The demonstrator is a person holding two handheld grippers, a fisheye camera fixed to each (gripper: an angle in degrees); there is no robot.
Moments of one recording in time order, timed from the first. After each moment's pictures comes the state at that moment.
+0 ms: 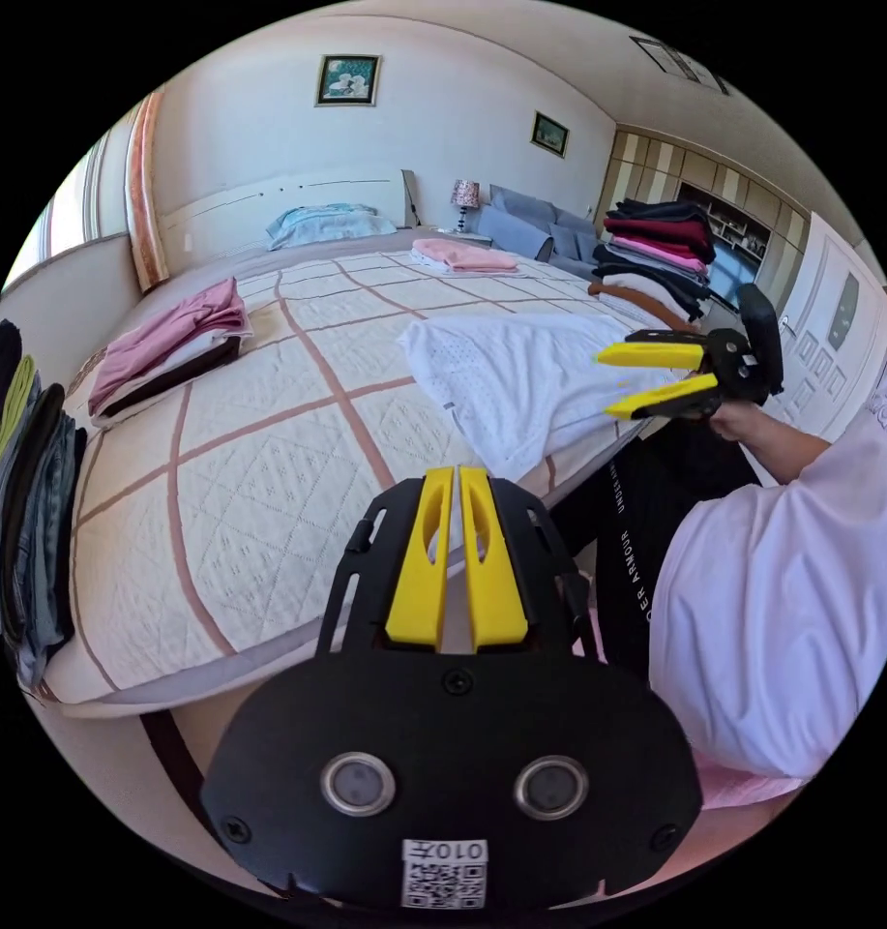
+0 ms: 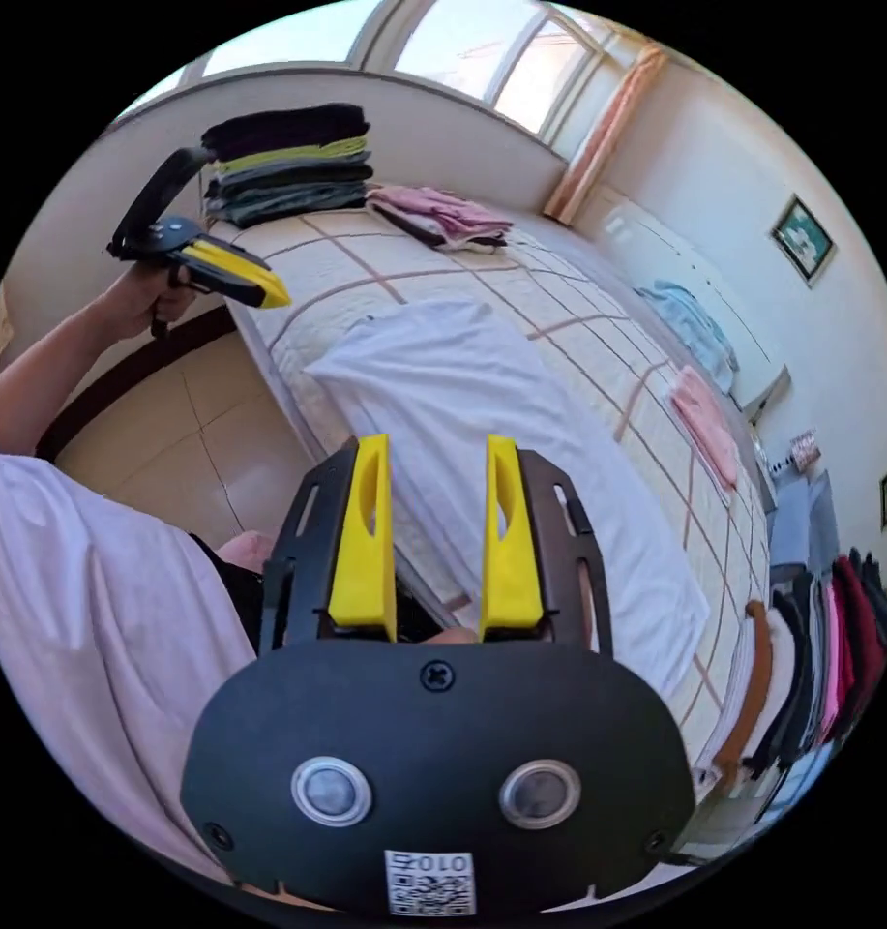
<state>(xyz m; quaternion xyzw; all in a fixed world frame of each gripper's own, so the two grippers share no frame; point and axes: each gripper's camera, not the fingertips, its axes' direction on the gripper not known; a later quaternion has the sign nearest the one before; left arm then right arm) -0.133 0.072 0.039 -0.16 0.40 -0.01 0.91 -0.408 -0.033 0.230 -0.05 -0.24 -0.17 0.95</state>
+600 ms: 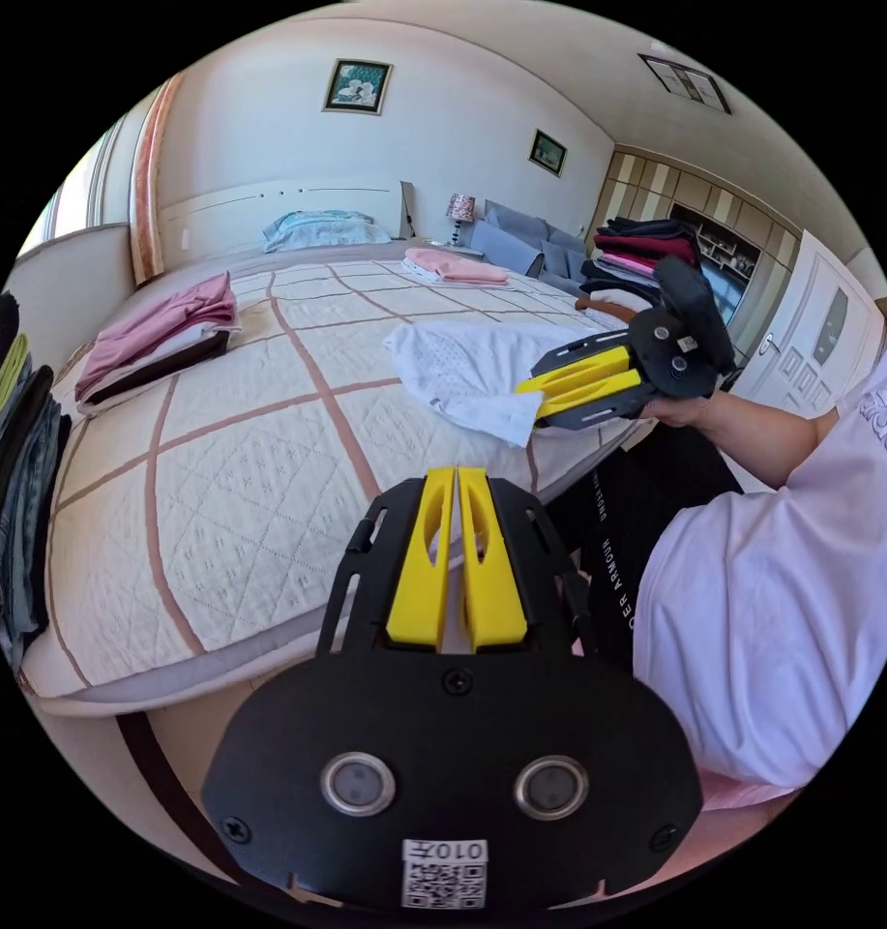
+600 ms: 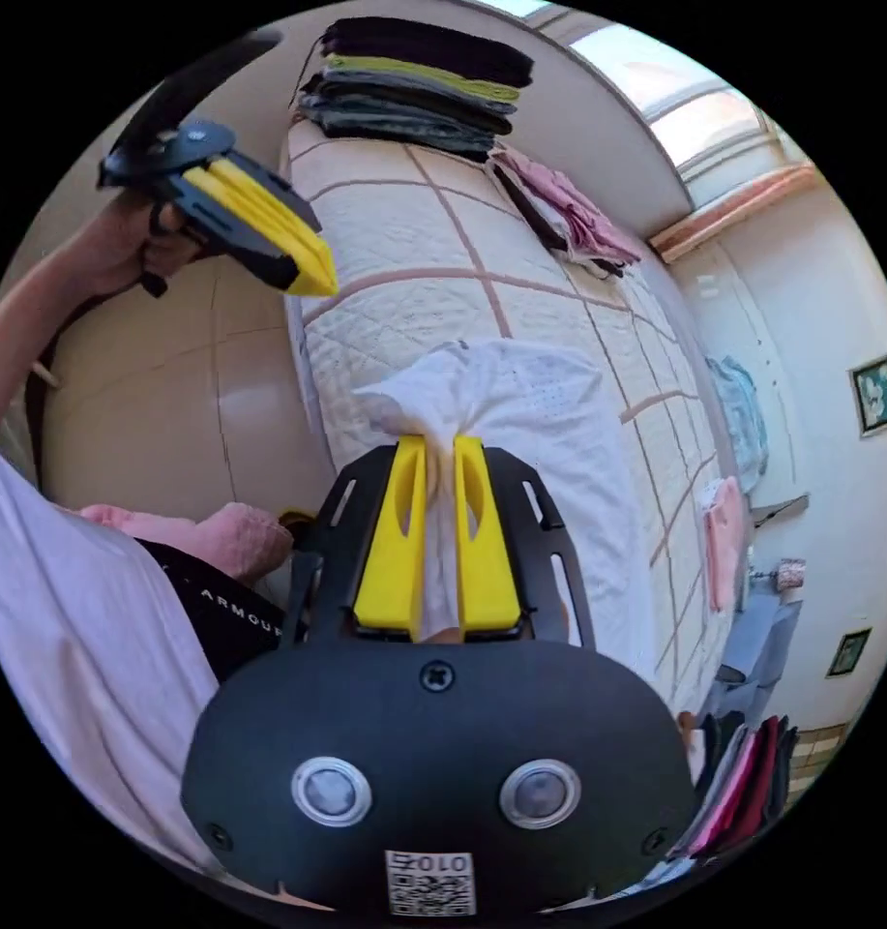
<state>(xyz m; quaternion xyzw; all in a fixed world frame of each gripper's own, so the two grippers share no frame) -0.131 0.108 0.019 -0.14 0.42 -0.03 0.89 -0.415 -0.077 0.257 -0.09 -0.31 -0.23 0.92</state>
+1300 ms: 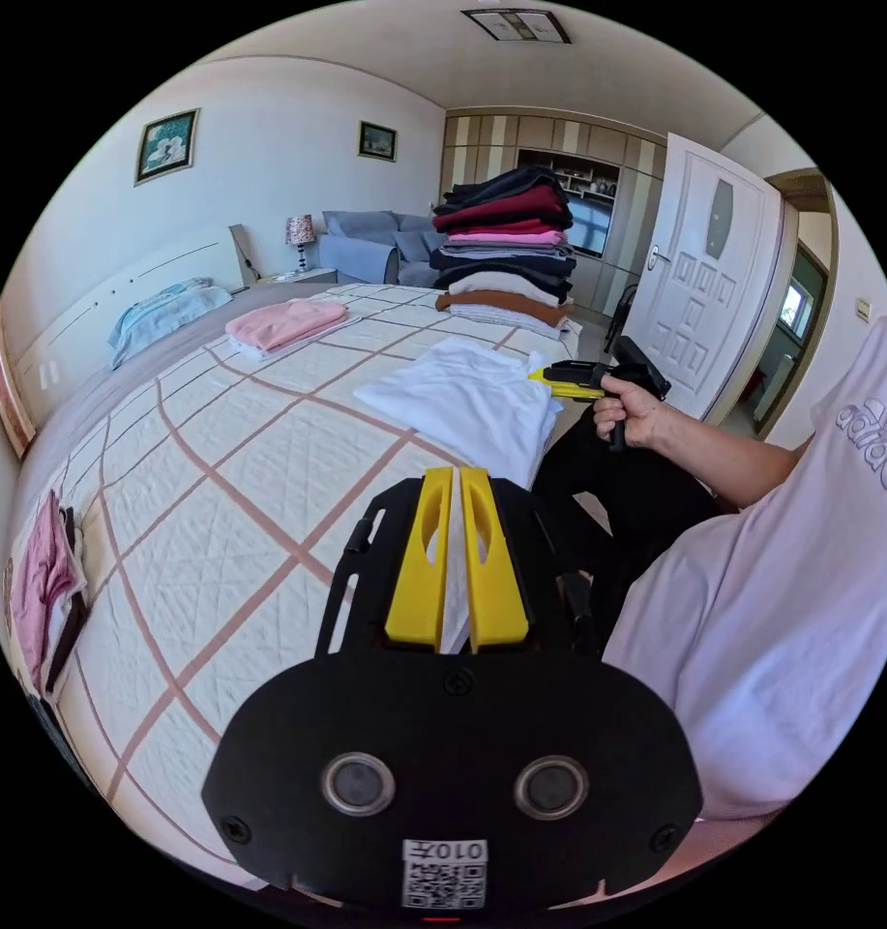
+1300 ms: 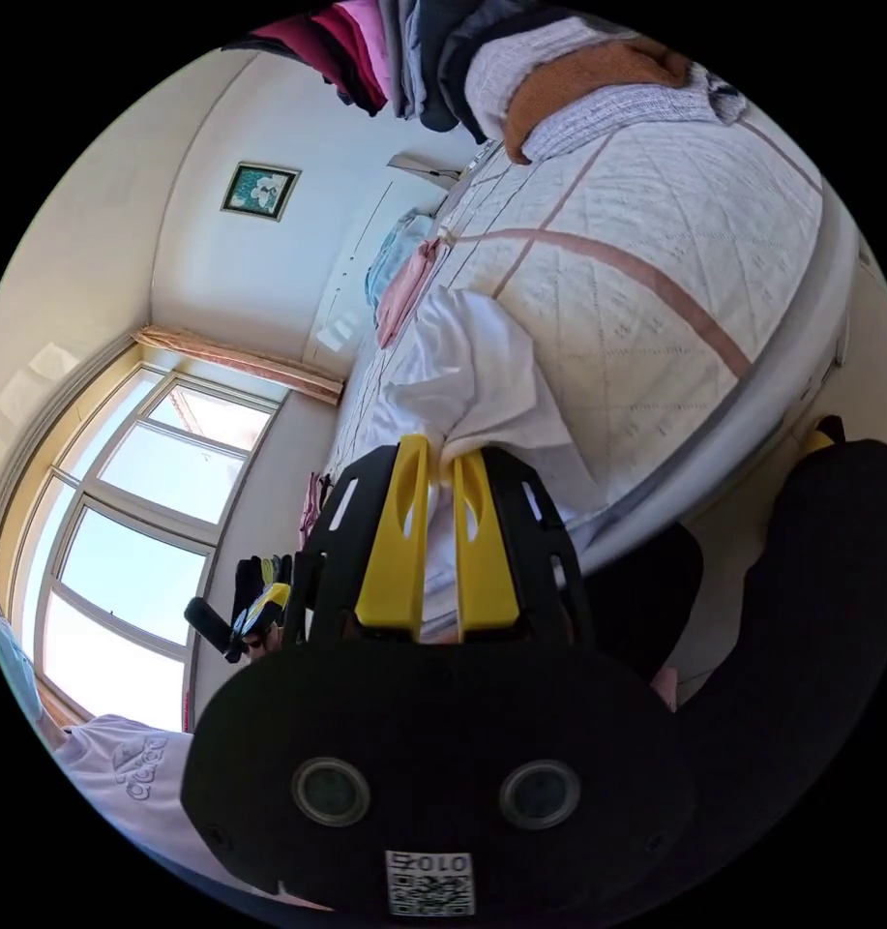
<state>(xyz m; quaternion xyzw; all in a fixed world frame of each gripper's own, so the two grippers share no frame) 0.090 0.011 -0.057 -0.05 0.53 0.14 0.84 -0.008 0.309 0.372 -0.02 -0.40 0.60 0.69</state>
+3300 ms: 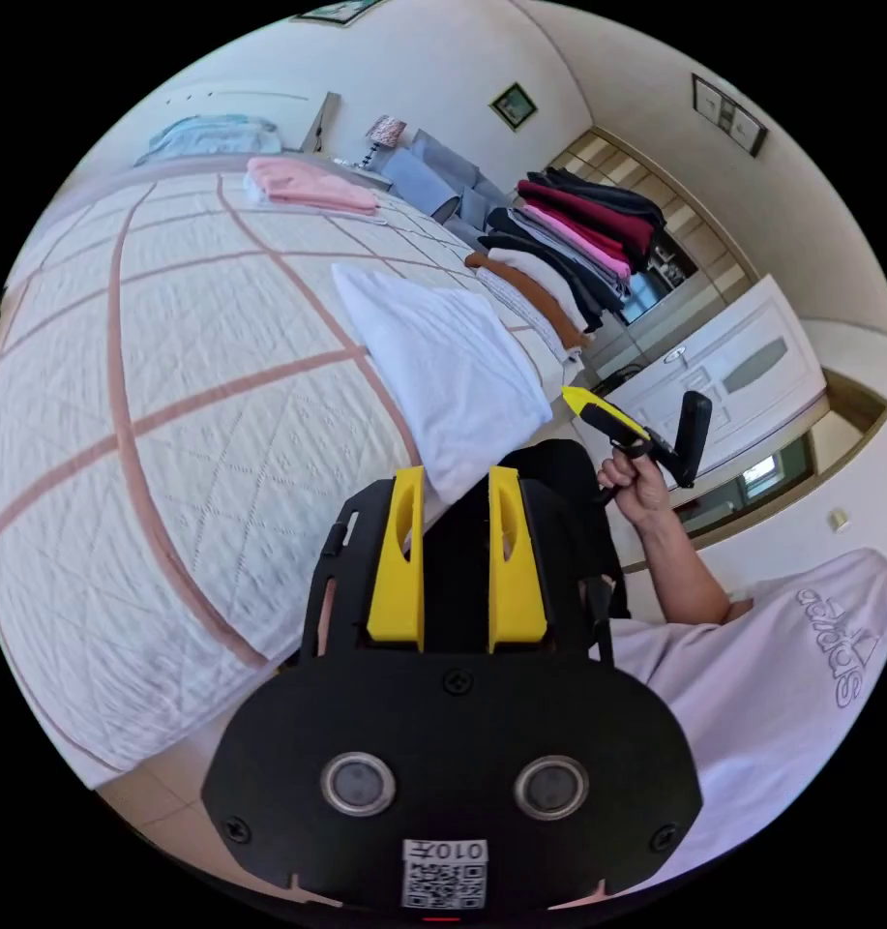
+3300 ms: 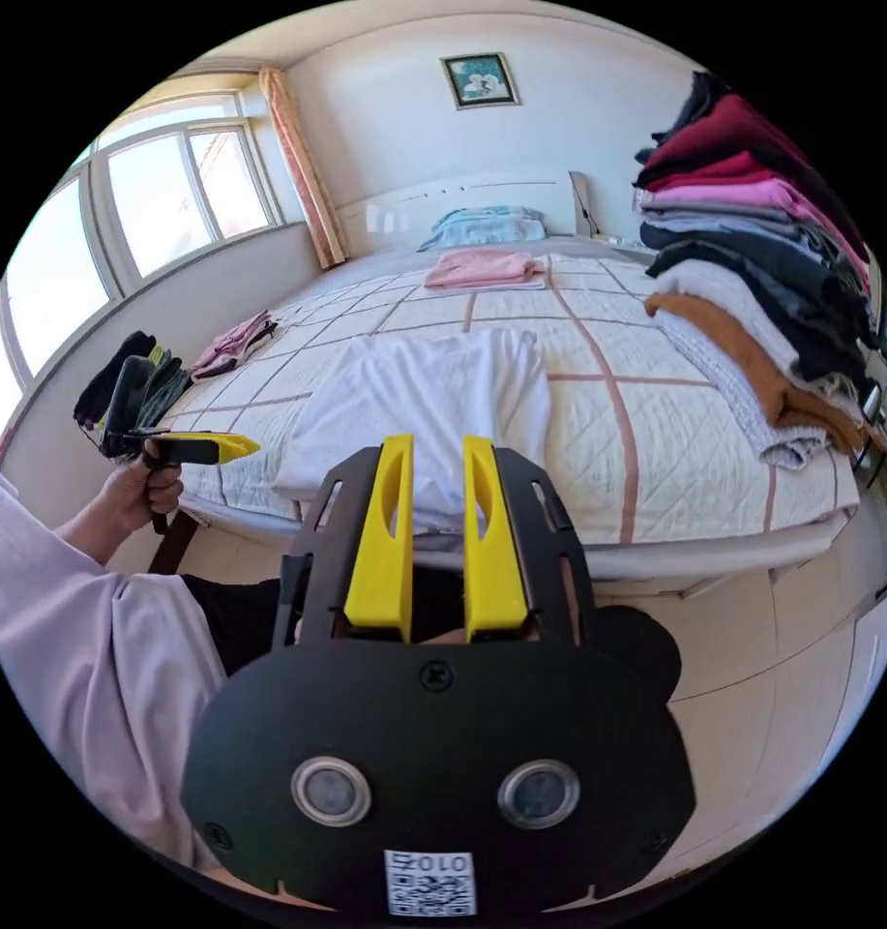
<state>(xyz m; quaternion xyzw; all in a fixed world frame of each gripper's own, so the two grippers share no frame) 0.145 0.063 0.172 -0.25 0.62 -0.07 0.74 -0.033 0.288 0.254 -0.05 -0.25 0.26 0.93</state>
